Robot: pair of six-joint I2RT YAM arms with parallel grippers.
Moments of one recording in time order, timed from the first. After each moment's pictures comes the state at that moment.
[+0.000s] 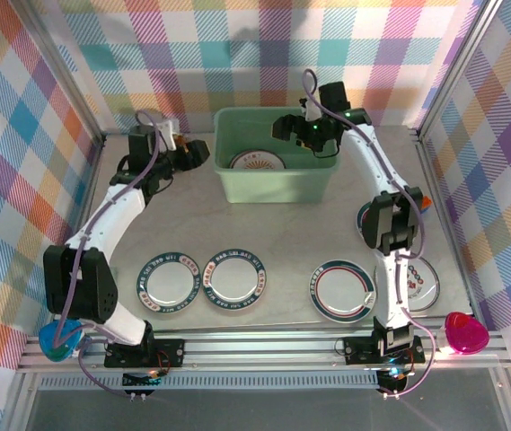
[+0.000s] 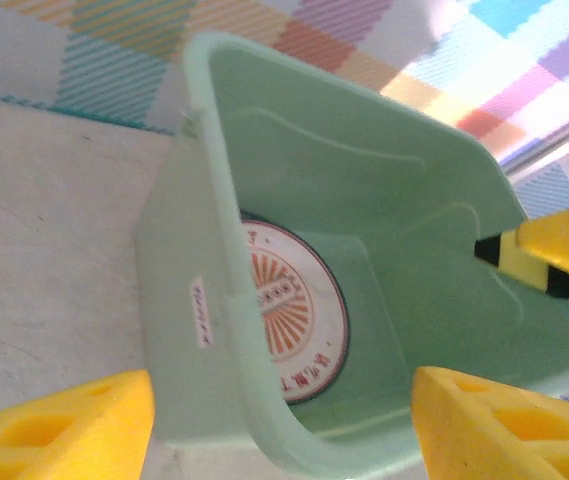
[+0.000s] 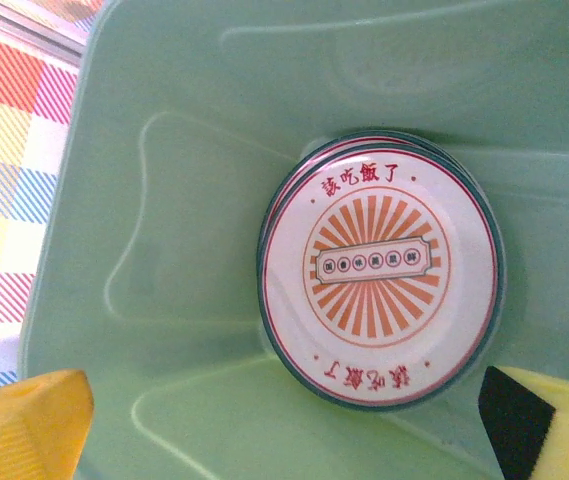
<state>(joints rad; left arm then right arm) -0.16 1.53 1.24 -0.16 0.40 -0.44 0.28 2.19 2.24 -0.86 -0.54 0.35</state>
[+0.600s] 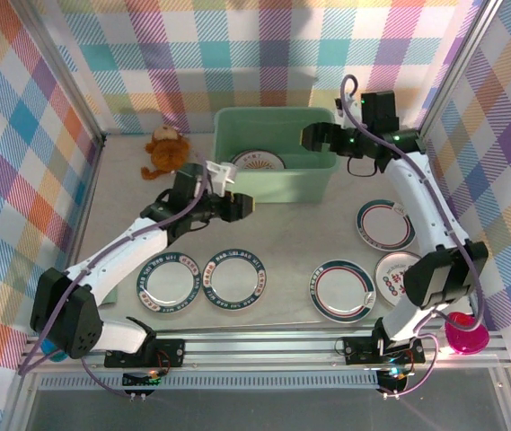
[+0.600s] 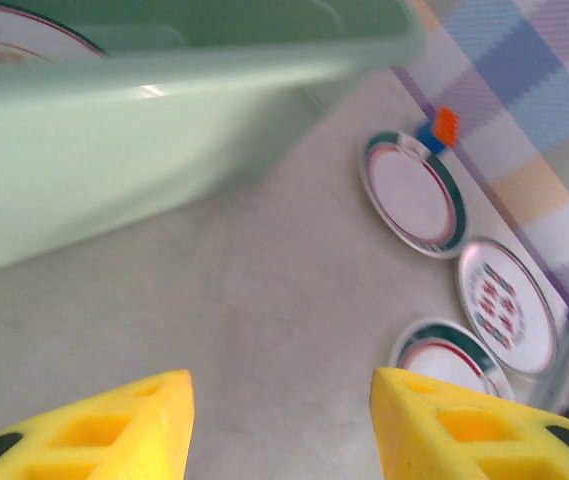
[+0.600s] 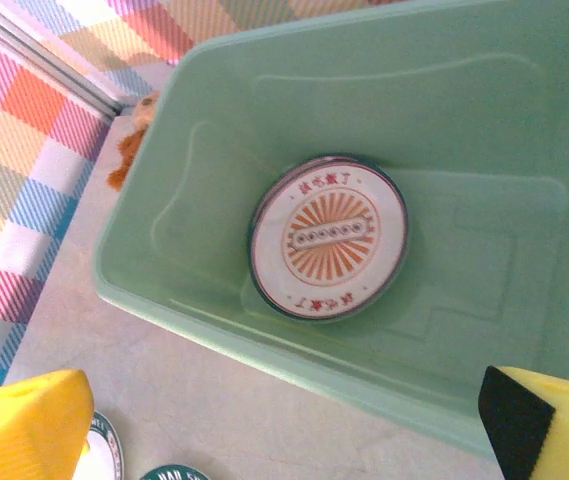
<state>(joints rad) -0.56 1.37 1.04 -0.22 0.38 -0.34 0.22 1.62 1.72 -0.77 -0.42 0.27</state>
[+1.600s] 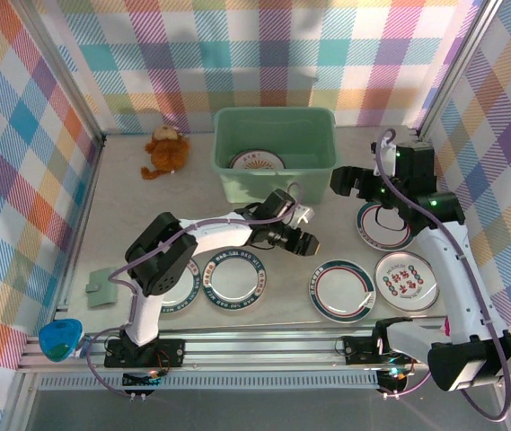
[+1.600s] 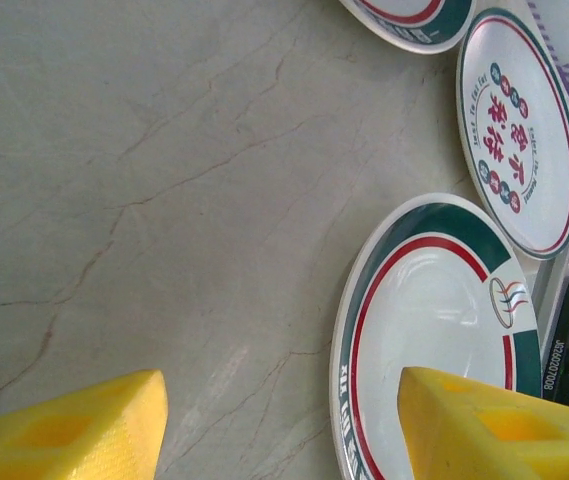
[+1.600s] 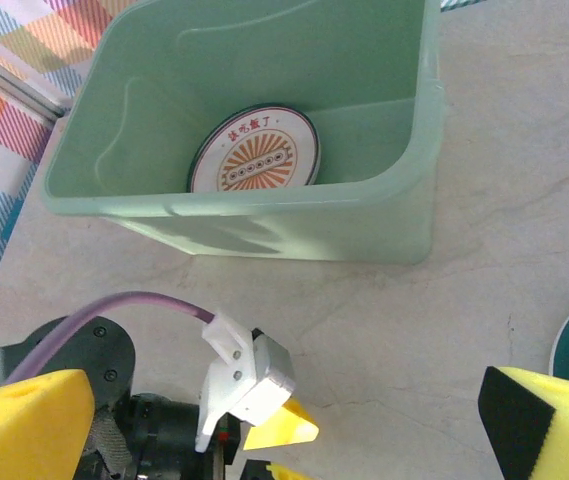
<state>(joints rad) -0.85 2.02 1.34 -0.16 0.49 -0.39 0.15 1.14 1.28 -0.78 -0.32 0.28</state>
